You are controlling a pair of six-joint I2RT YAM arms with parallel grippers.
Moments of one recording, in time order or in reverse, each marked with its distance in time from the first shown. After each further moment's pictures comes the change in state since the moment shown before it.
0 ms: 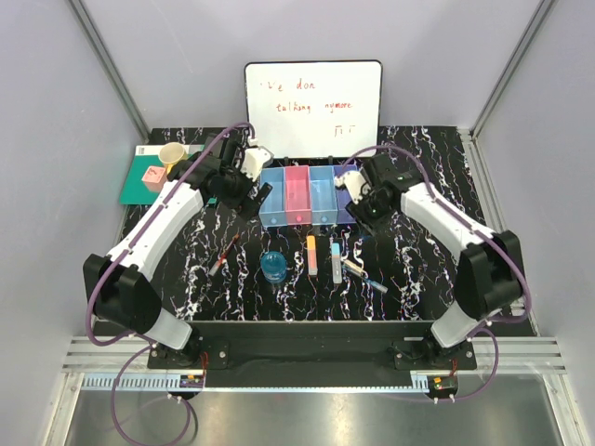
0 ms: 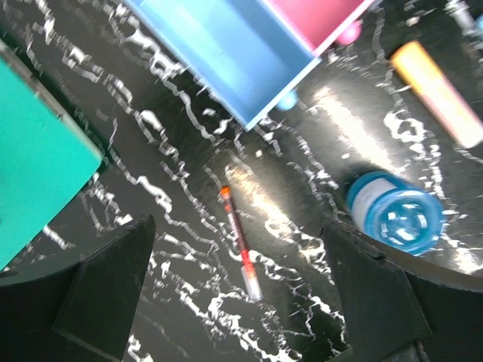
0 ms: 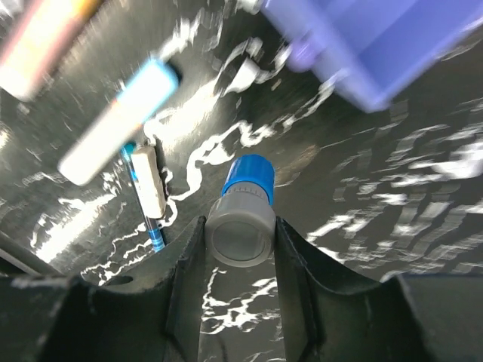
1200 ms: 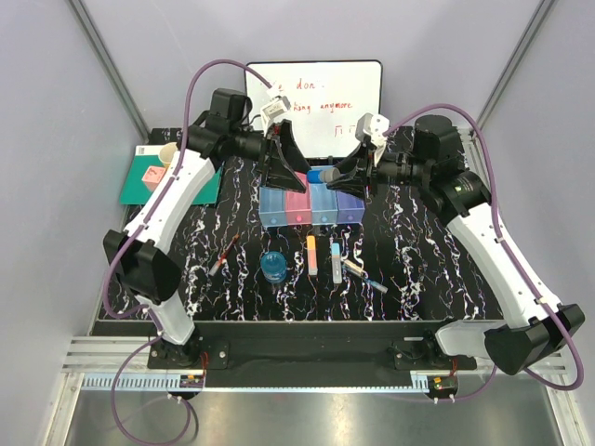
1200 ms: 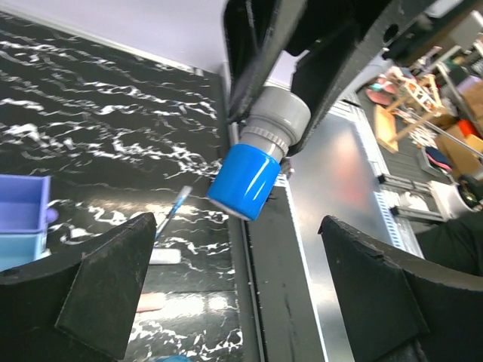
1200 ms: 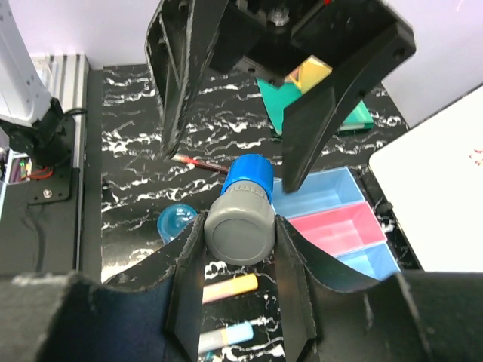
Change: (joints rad) left arm -0.013 0.228 0.427 0.141 1.248 -0.252; right arm 0.005 -0.357 0.199 0.376 -0.712 0.081
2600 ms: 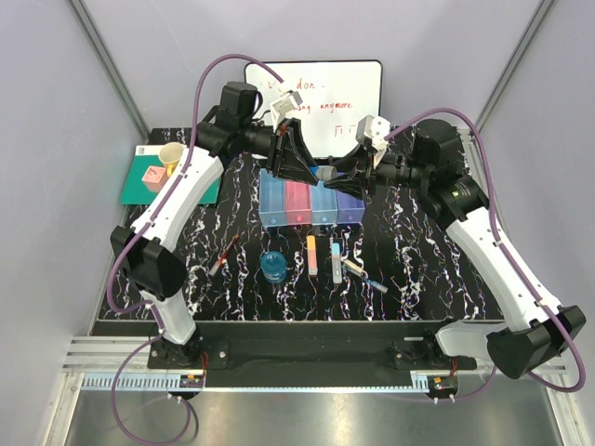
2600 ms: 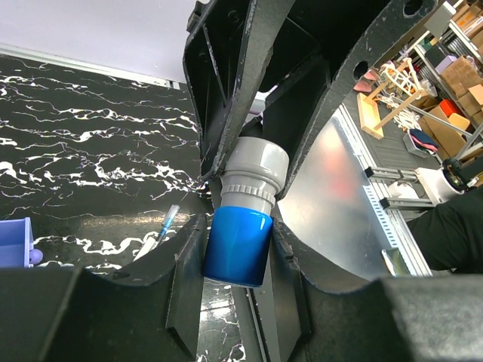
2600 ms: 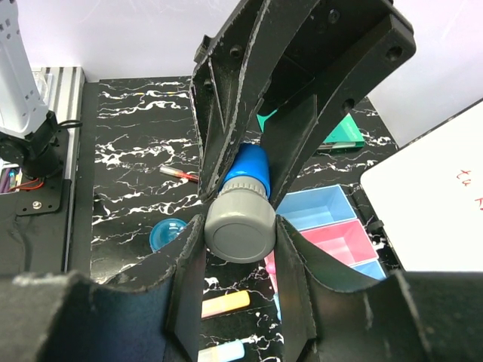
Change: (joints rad) left arm -0.060 0.044 0.074 0.072 0.048 -0.059; right arm 0.014 -0.019 -0.056 0.133 -0.002 0.036
